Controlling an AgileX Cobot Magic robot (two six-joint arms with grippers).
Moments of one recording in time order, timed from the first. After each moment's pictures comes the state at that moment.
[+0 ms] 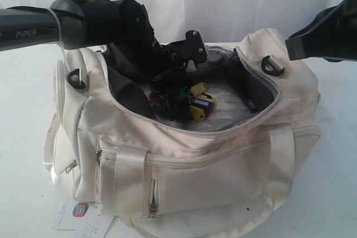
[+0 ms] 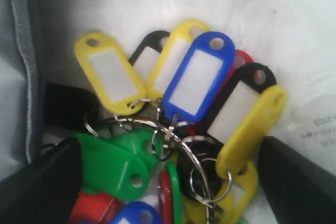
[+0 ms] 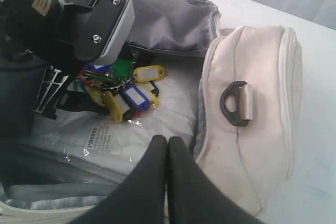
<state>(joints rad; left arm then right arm) -0.63 2.08 -1.72 -0.33 0.80 1.02 0.39 1.06 -1.00 0.31 0.70 -0.37</state>
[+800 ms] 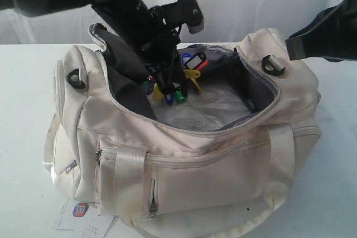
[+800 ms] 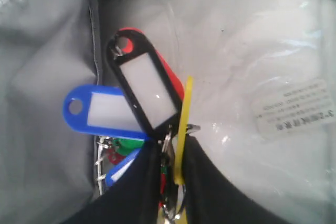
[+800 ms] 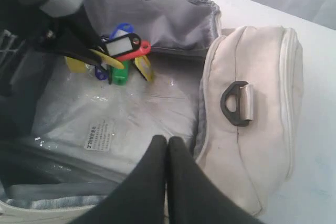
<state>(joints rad) -0.63 1.91 -1.72 -0.29 0.89 0.94 0.39 1.06 -1.00 0.31 0.70 -0.37</state>
